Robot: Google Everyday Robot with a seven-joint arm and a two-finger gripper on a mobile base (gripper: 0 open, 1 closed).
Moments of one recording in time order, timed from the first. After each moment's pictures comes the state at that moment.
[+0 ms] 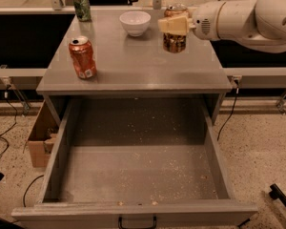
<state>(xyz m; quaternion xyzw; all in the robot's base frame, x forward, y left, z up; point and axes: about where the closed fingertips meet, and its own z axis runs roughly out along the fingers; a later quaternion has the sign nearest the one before) 0.699 -0.088 0.991 -0.33 0.72 0.24 0.56</state>
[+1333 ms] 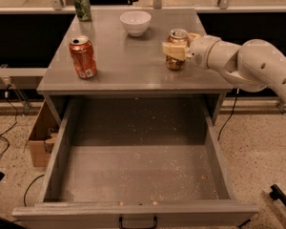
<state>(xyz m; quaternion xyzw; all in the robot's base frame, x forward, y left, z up) 0.749 -0.117 0.906 -0.30 0.68 0.19 0.64</state>
